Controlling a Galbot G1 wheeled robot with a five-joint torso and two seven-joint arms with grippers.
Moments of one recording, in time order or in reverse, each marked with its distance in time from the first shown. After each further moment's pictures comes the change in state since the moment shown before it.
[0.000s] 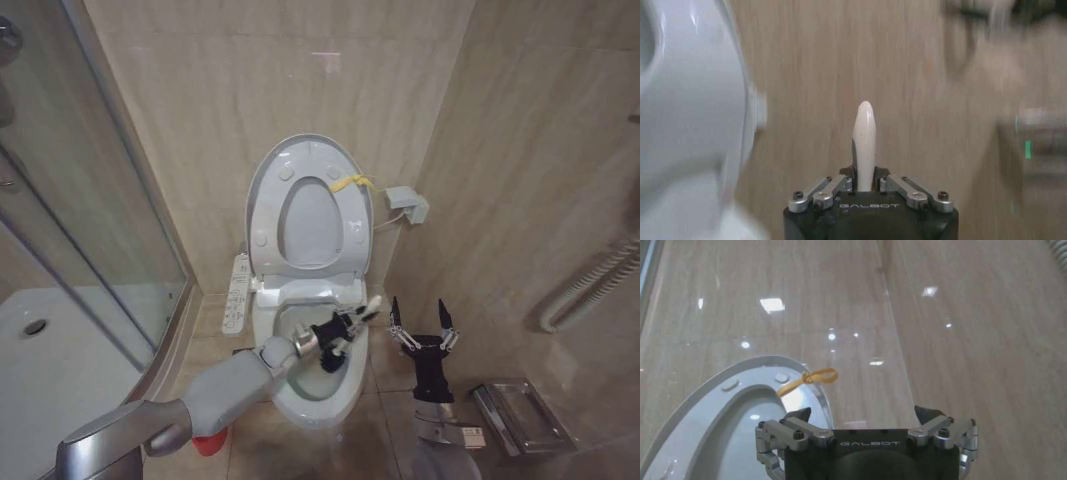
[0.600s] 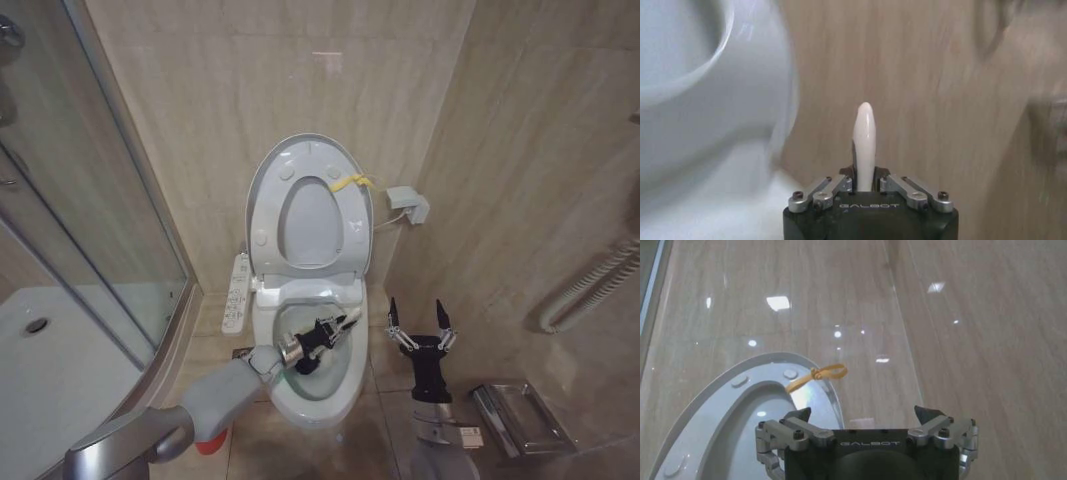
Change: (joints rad) left arm 0.001 -0.030 -0.051 0.054 -0.004 -0.029 0.016; right arm 0.008 -0.002 -0.007 -0.012 -0.004 -0.001 -0.001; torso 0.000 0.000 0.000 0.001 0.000
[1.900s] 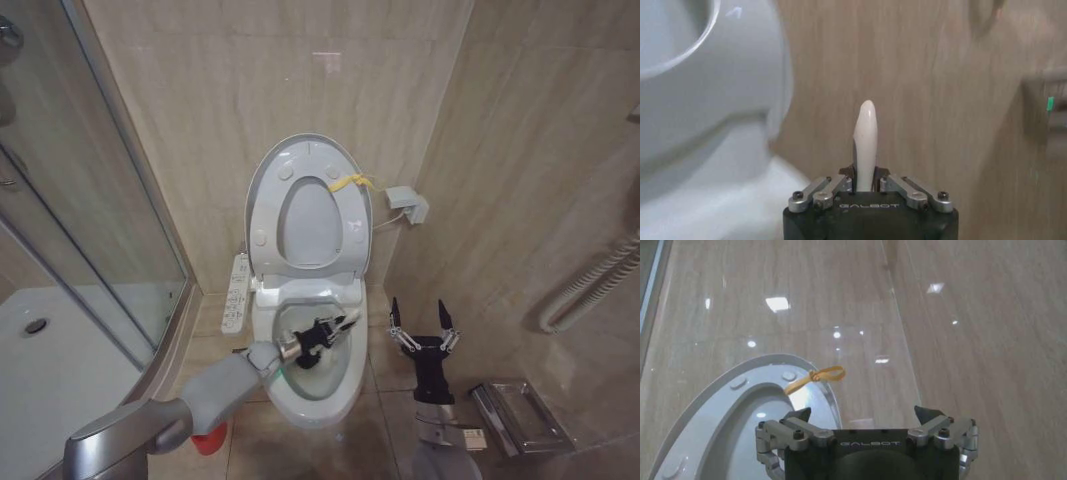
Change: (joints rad) left arm -0.027 -0.008 0.053 0.015 -0.011 0.016 -0.002; right arm -0.010 -0.009 0.003 0.011 0.009 0.002 0.002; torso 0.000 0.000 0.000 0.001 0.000
